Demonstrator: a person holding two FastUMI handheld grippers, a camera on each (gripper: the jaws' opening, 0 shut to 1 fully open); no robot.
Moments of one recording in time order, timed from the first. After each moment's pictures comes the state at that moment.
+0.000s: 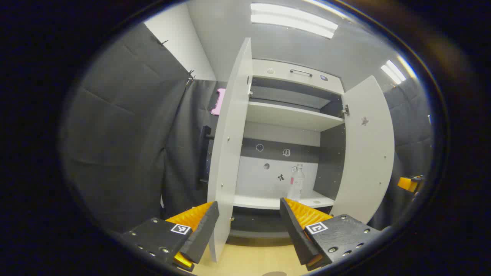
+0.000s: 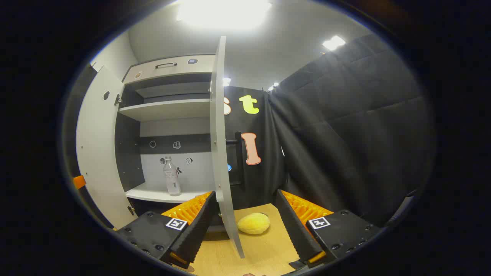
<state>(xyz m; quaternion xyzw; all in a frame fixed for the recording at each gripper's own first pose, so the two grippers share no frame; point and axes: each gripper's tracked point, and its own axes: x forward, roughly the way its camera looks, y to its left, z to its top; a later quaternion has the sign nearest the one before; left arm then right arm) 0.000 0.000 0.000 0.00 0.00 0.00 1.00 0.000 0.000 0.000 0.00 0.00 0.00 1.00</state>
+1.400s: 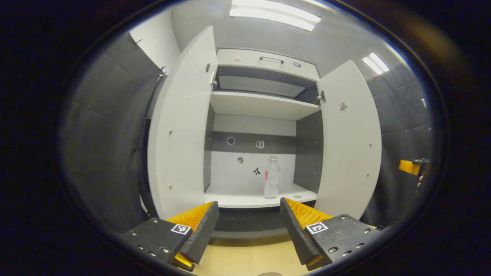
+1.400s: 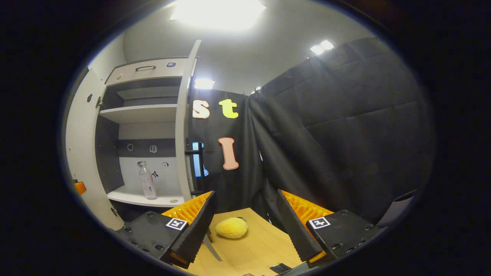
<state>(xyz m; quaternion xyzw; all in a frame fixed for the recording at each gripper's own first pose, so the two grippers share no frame) 0.056 -0.089 -0.016 0.02 0.03 -0.10 0.99 0.008 -0.077 0.025 -0.01 -0.02 -0.09 1.00</state>
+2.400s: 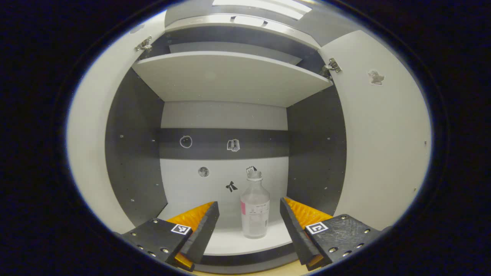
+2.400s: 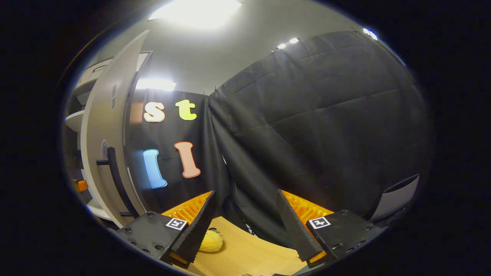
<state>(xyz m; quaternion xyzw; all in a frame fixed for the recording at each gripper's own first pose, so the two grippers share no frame) 0.305 -0.203 -0.044 0.05 0.05 -0.17 0.98 0.088 -0.167 0.023 0.03 -0.03 -0.22 0.97</state>
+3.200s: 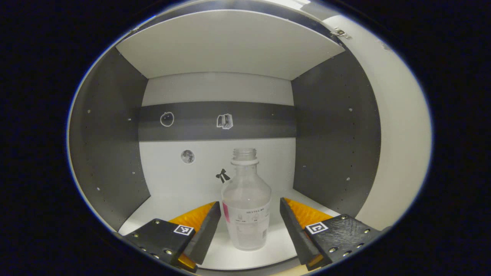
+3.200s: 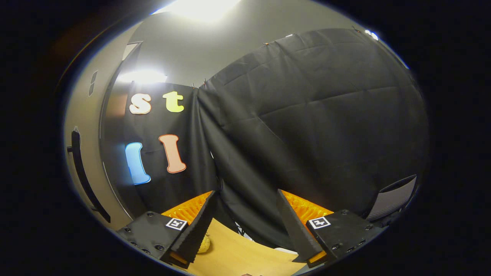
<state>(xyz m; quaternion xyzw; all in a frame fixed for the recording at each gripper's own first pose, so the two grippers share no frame) 0.375 -0.235 -0.107 0.06 0.09 -0.15 0.98 0.125 -0.205 0.000 0.03 -0.01 -0.25 0.97</state>
